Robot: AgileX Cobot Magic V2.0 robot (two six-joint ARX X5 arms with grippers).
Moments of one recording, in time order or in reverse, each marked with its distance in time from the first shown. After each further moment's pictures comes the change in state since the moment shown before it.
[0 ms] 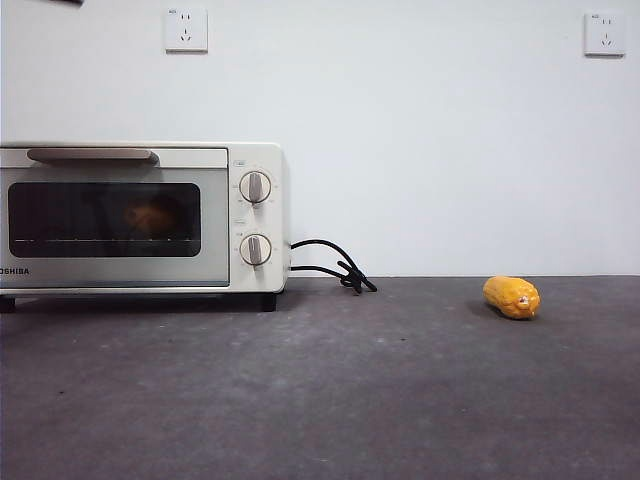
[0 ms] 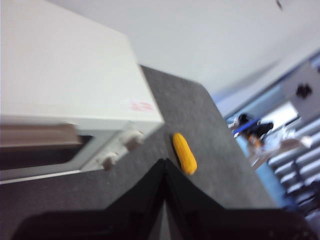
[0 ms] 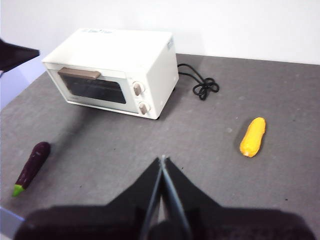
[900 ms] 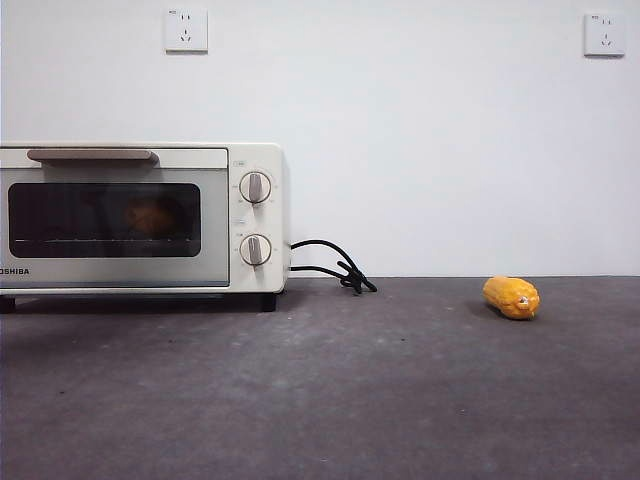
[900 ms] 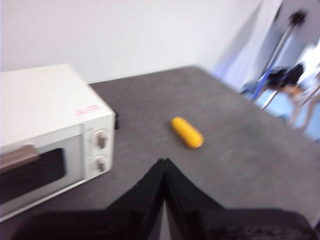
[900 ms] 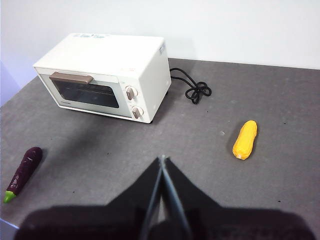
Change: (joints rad) left arm -0.347 -0.365 0.000 -0.247 -0.381 0.314; right arm 0.000 0.000 0.000 0.000 0.029 -0.002
